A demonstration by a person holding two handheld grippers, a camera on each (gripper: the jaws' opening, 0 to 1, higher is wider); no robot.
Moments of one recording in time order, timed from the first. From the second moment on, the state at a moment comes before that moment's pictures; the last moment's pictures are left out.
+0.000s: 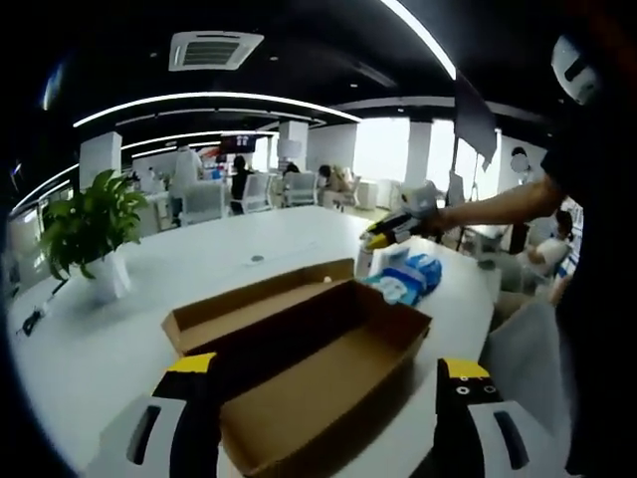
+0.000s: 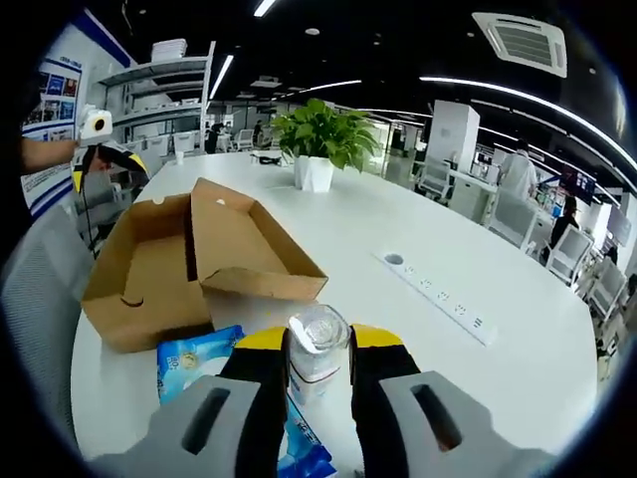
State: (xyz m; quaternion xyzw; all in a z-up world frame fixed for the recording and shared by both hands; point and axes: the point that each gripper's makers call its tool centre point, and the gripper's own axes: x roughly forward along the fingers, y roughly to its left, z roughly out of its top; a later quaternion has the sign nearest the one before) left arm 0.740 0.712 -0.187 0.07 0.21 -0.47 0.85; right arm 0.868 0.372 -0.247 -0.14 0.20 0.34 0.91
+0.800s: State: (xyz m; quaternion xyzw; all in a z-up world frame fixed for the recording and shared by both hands) left arm 0.740 0.722 -0.196 0.07 0.23 -0.46 0.86; right arm 0.869 0.368 -0.256 -0.16 0.21 0.33 0.90
